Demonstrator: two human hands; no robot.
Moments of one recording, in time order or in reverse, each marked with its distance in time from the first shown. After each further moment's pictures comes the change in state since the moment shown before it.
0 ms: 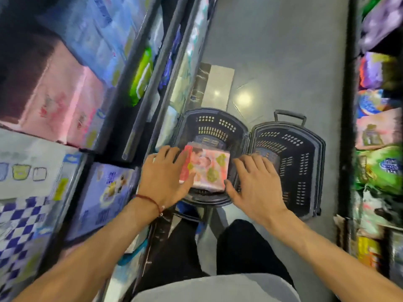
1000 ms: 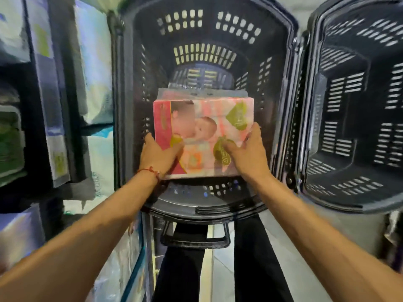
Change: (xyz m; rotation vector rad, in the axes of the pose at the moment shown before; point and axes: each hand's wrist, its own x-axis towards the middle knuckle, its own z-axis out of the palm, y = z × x) left_hand 0.155 -0.069 0.420 -0.851 -0.559 -0.776; right_hand 0.136 -0.002 0.405 1.072 -0.196 0.945
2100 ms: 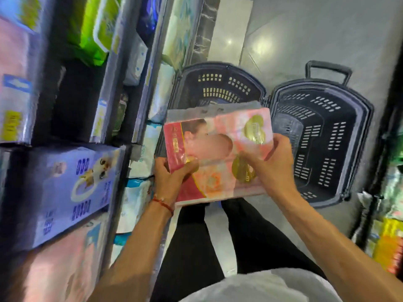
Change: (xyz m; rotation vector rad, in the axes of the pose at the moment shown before) left_hand -0.312 0.061 -0.049 -0.811 0.180 -0.016; right_hand -0.192 -0.125 -0.202 0.019 0.007 -0.163
